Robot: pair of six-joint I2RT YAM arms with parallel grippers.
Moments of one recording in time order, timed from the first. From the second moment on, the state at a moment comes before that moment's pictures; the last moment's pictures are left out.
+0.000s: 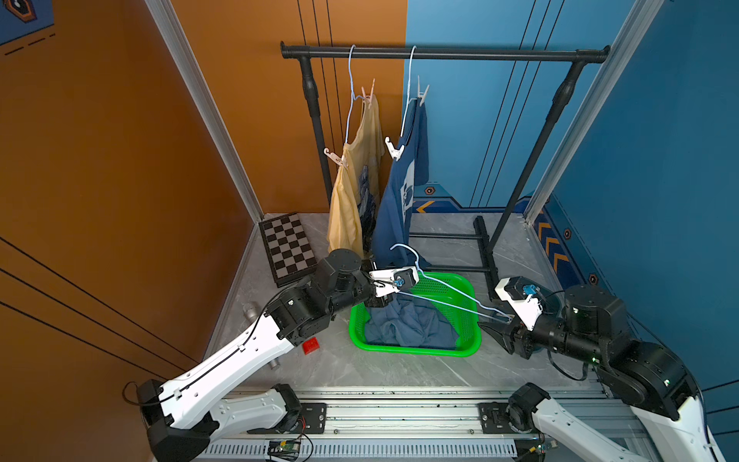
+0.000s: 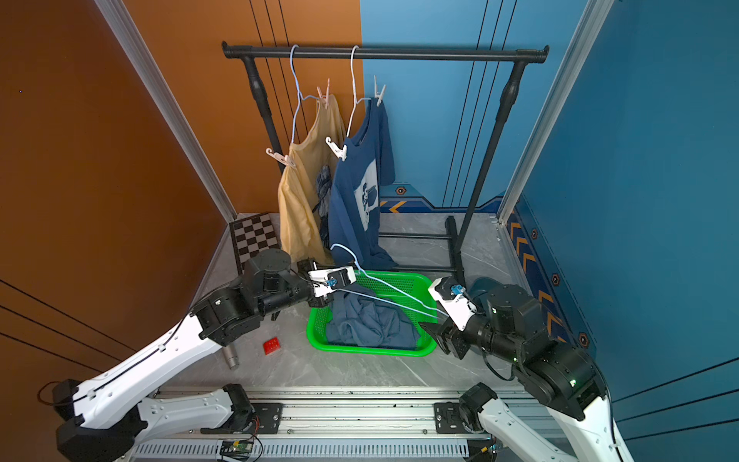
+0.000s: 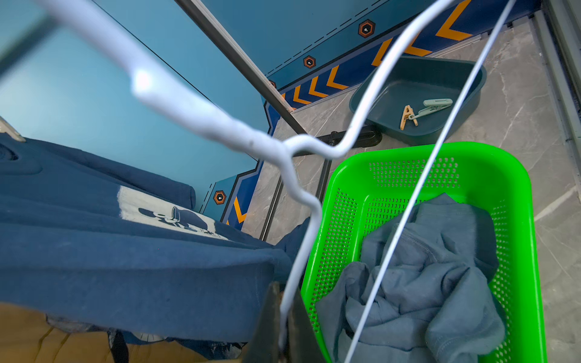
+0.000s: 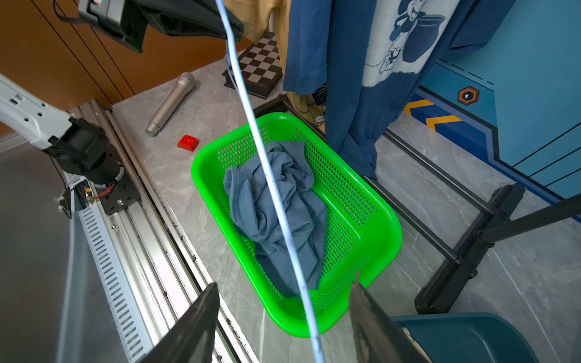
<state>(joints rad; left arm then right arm) -0.86 1.10 1.21 -0.44 0.02 0.73 0.53 0.70 1.27 -1.15 -0.27 -0.20</state>
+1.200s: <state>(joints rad) -0.85 1.10 1.21 -0.44 0.09 0.68 0.47 0.75 1.29 -1.10 -0.43 -0.25</state>
